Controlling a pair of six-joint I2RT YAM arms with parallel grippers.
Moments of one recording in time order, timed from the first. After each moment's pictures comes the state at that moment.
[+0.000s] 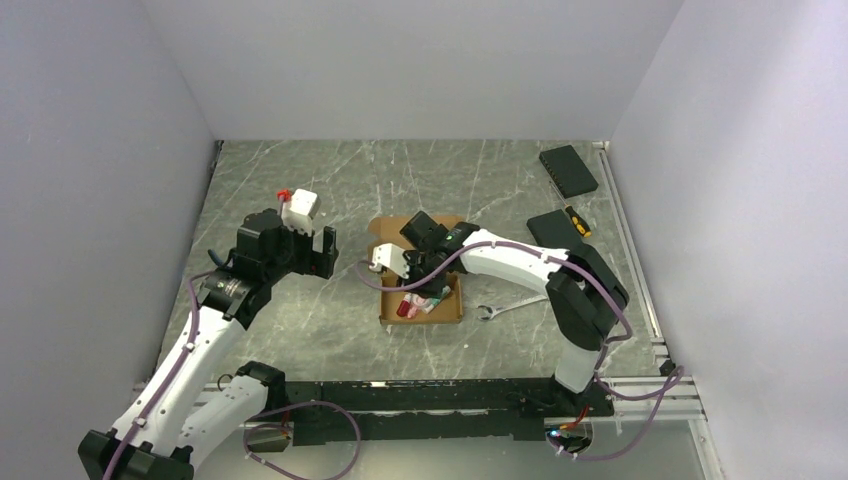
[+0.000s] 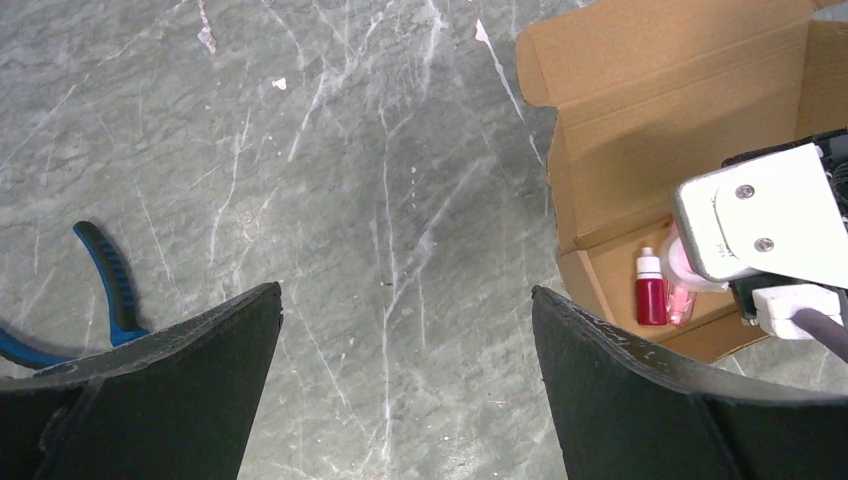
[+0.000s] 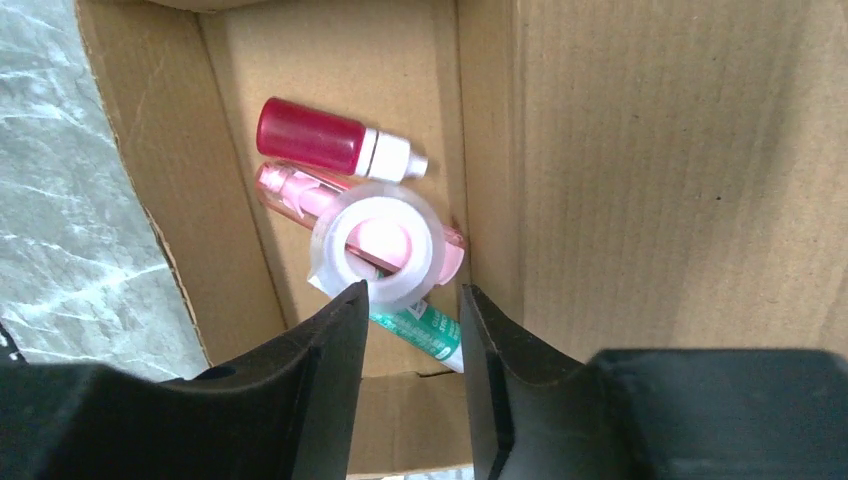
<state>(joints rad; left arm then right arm) -0.33 0.83 0.82 -0.50 0.02 -0.01 0.86 1.77 1.24 -0.64 -0.21 -0.61</state>
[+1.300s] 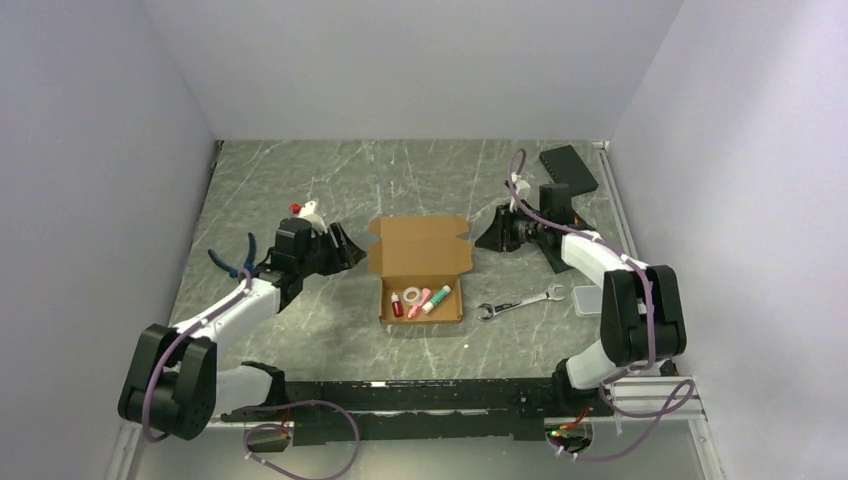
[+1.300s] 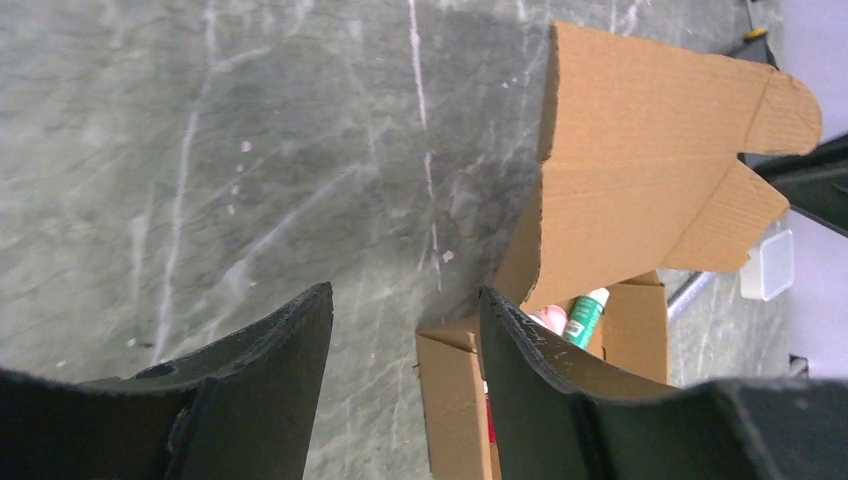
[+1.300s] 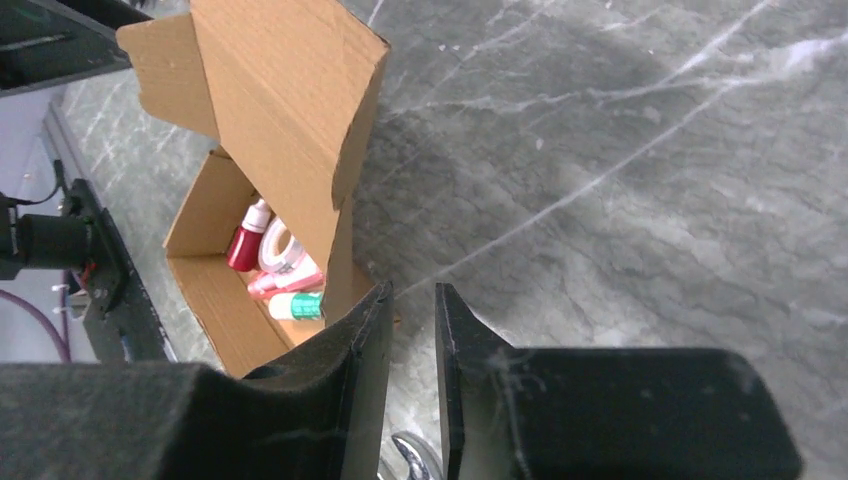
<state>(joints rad) -0.30 1.19 0.55 0.07 0.20 -0.59 0.11 1.50 0.83 -0.07 -0.79 0.06</state>
